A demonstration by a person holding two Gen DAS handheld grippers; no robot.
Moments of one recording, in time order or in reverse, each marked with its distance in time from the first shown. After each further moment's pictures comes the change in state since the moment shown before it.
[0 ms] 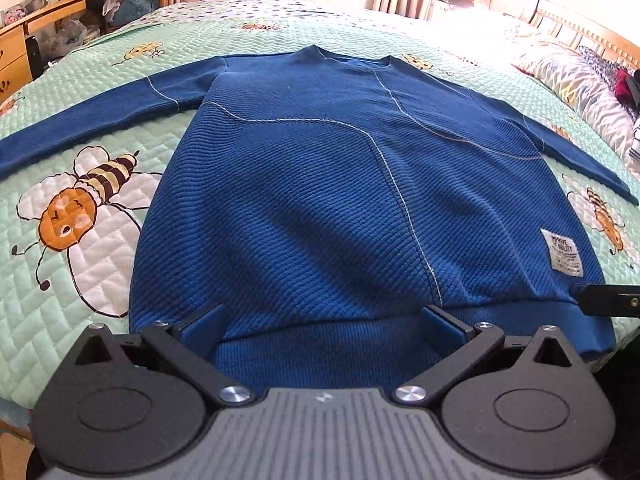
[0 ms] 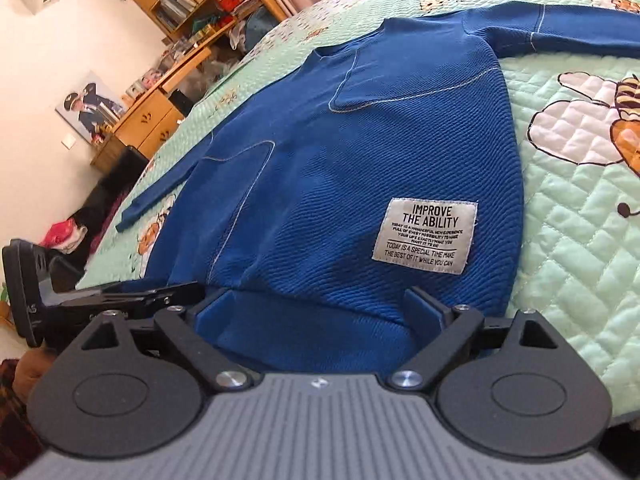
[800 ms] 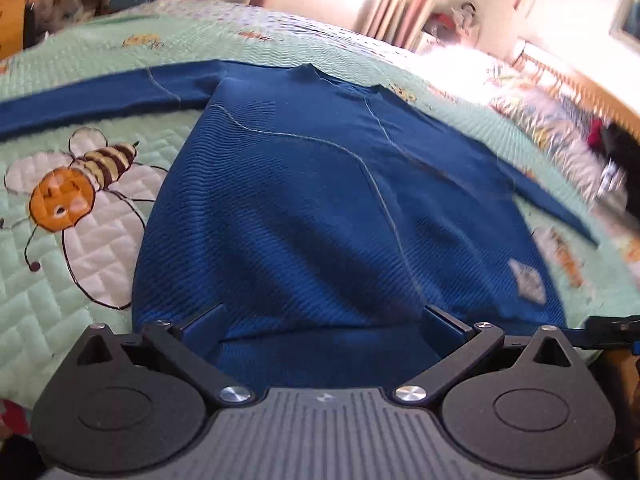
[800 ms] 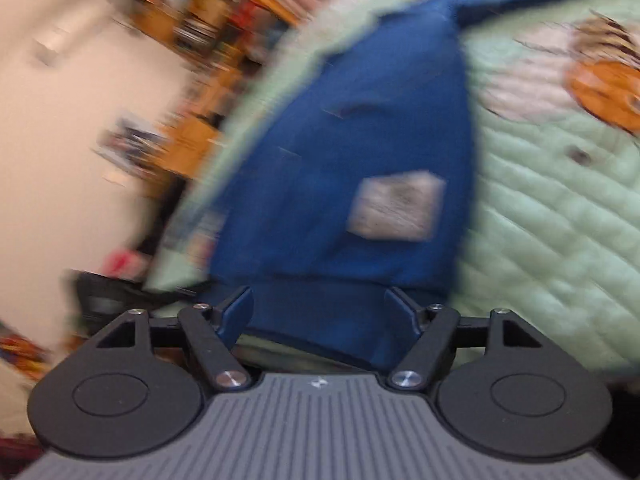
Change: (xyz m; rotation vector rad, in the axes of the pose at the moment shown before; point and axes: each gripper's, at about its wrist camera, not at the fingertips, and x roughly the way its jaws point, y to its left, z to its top) left arm -0.008 0.024 -0.007 -0.064 -0.065 -0.125; right arm -0.029 -0.046 -0.015 0.167 0.008 0.171
